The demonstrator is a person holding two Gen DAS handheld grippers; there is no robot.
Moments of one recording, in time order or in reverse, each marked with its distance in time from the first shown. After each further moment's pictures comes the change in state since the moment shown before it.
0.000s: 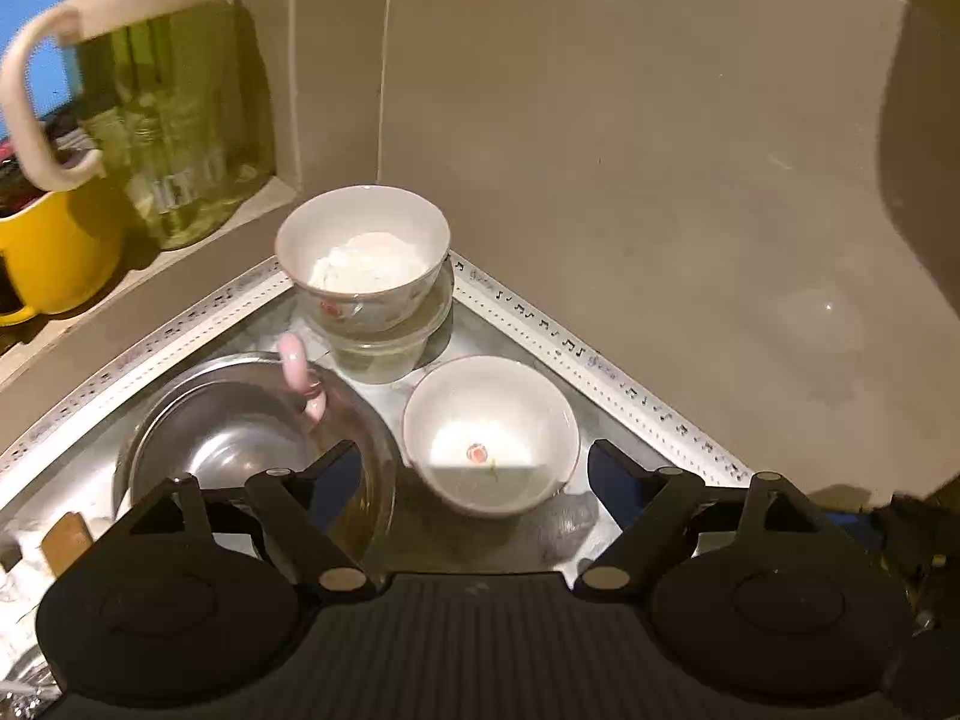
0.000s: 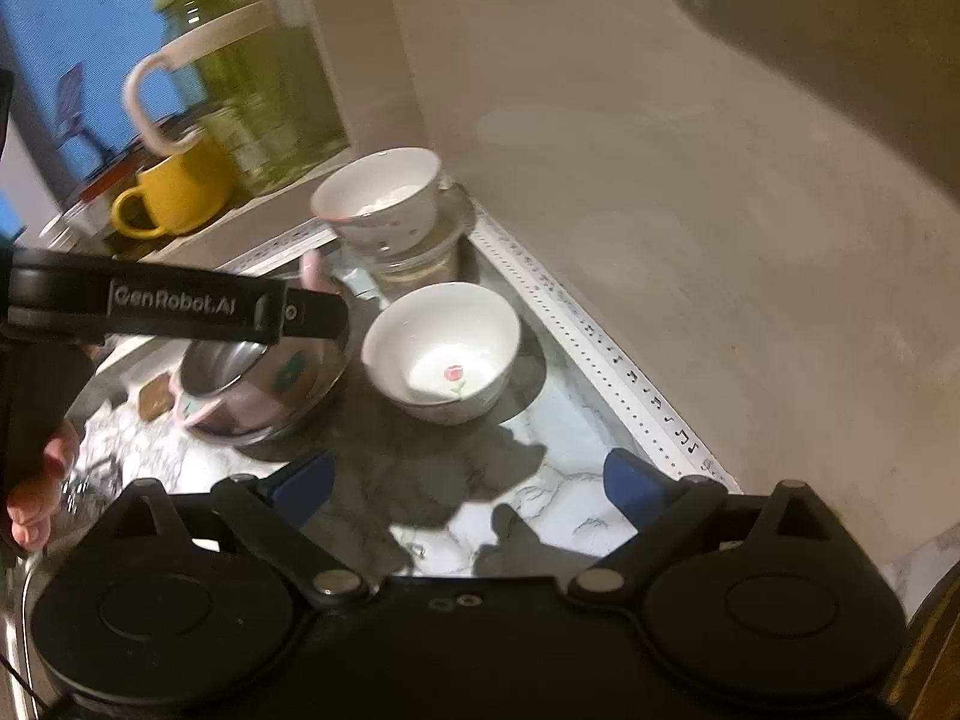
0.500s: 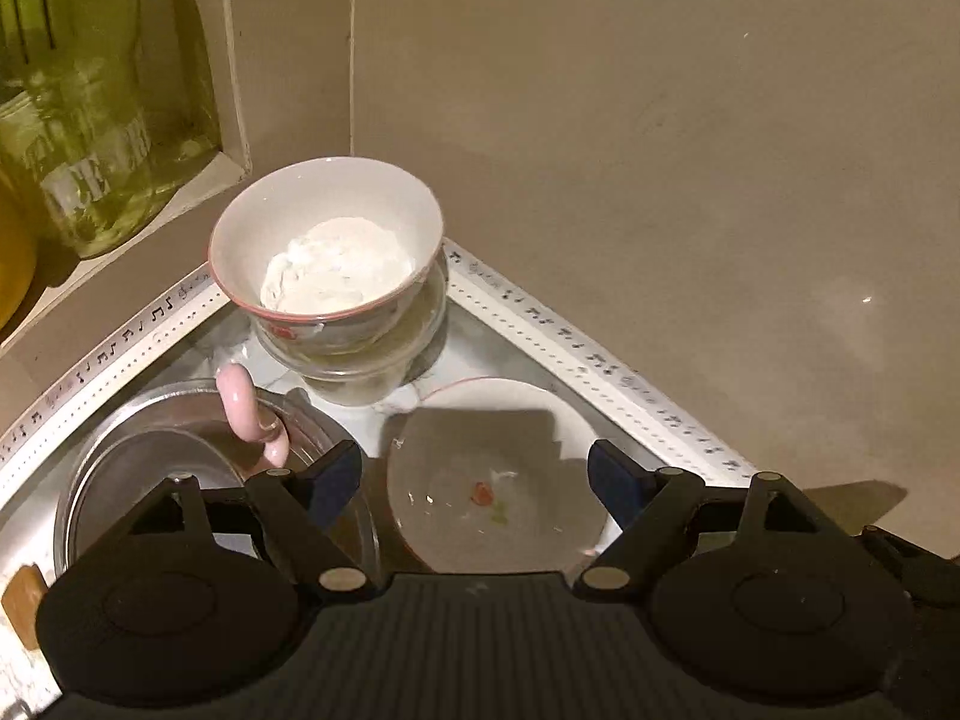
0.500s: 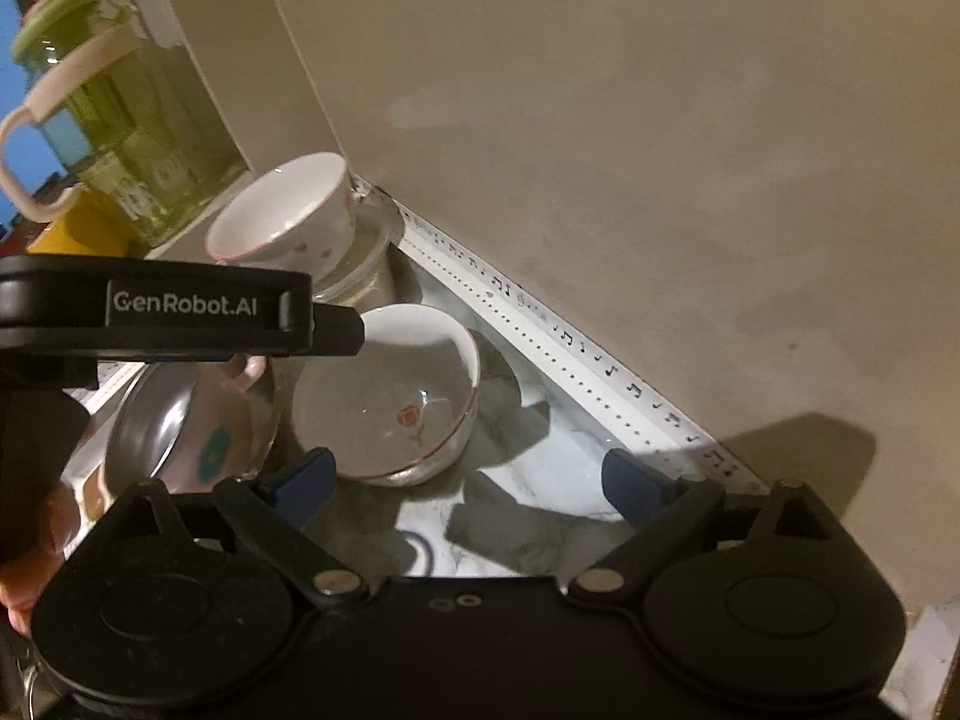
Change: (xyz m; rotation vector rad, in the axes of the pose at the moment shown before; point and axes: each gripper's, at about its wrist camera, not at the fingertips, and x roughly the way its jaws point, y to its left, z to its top) left arm 0.075 0.002 0.025 0.025 0.073 0.001; right arm 0.066 -0.012 0.013 0.179 0.000 -0.065
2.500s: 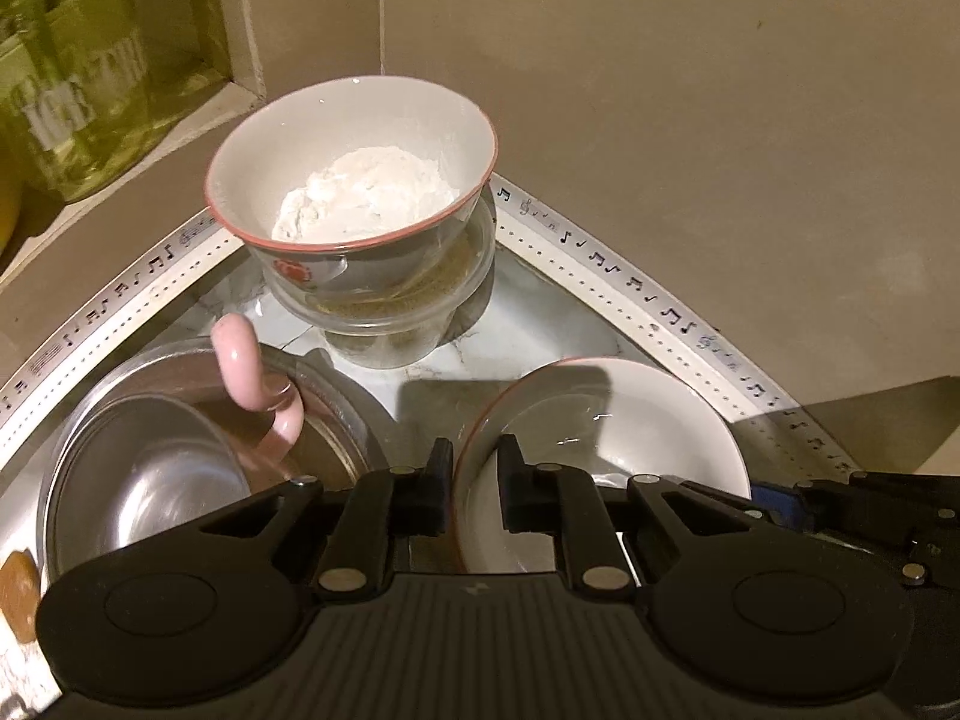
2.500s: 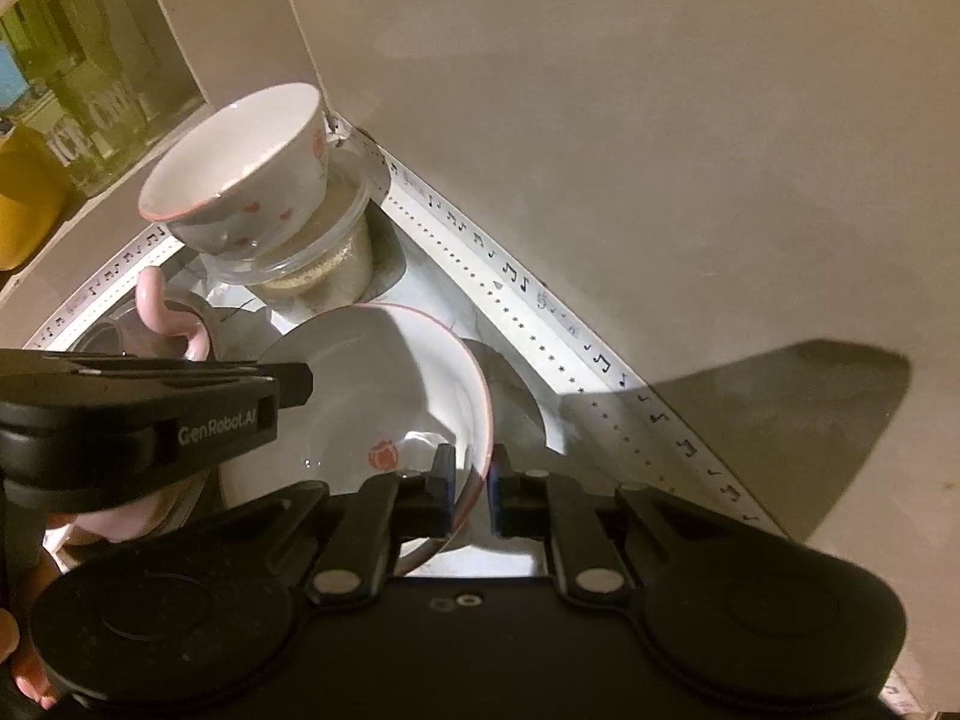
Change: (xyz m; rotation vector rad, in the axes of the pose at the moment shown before) left arm 0.033 0.011 -0.012 -0.019 0.055 0.064; right arm 0.045 0.017 0.027 -0.081 0.112 -0.077
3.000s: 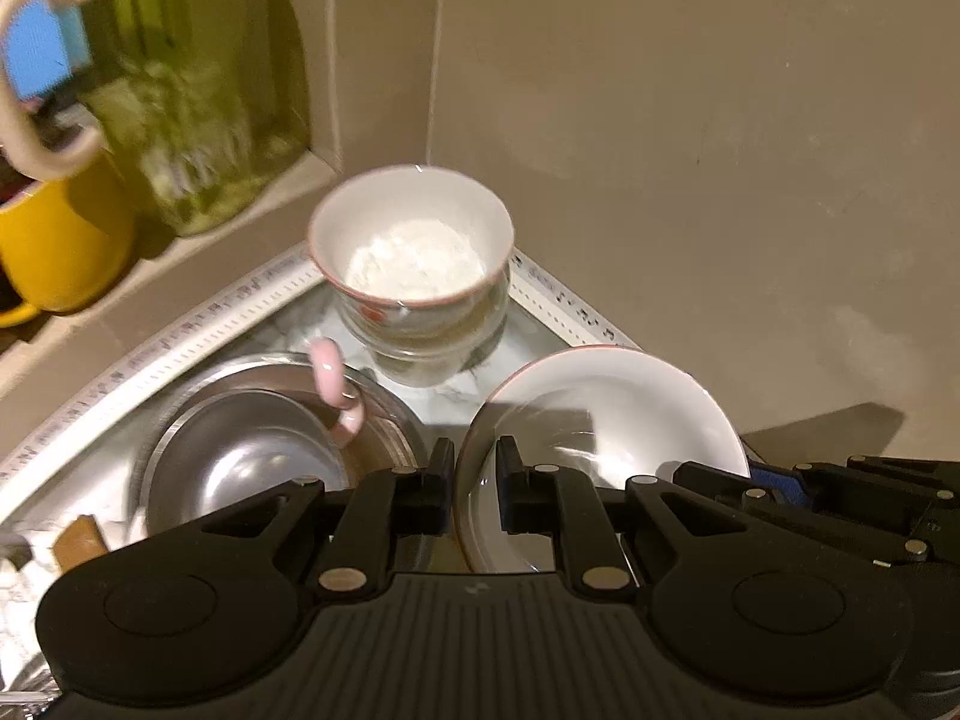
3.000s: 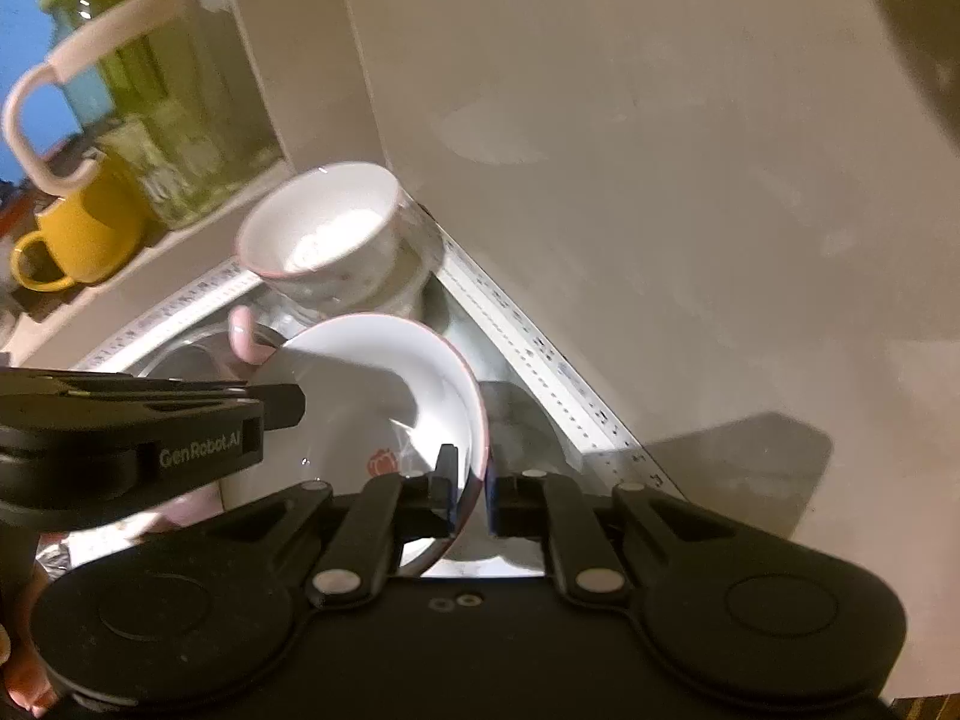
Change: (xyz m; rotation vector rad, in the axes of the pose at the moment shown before) left arm -0.082 0.006 -0.003 -0.056 -0.081 0.020; right arm -0.060 0.023 0.012 -0.076 -0.070 0.014
